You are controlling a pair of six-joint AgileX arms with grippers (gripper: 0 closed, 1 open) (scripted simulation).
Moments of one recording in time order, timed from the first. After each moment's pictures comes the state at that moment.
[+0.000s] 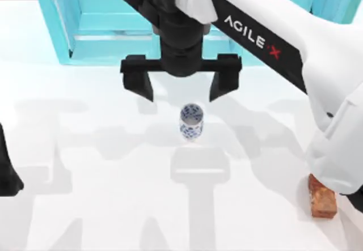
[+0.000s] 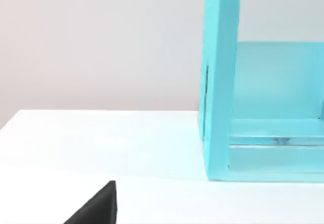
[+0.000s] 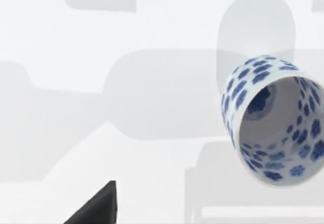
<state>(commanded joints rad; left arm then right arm) 0.00 0.00 0.00 0.00 0.00 0.00 0.73 2.58 2.63 -1.55 0.07 0.75</state>
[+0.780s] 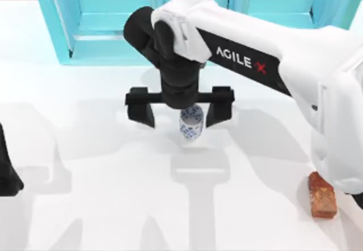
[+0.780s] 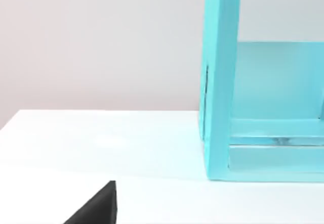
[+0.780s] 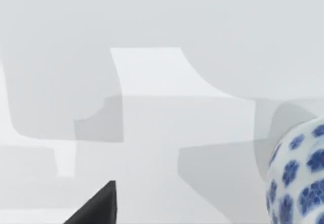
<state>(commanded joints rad) 0.00 0.00 0.00 0.00 0.00 0.00 0.72 2.54 2.26 -1.21 0.07 0.74</state>
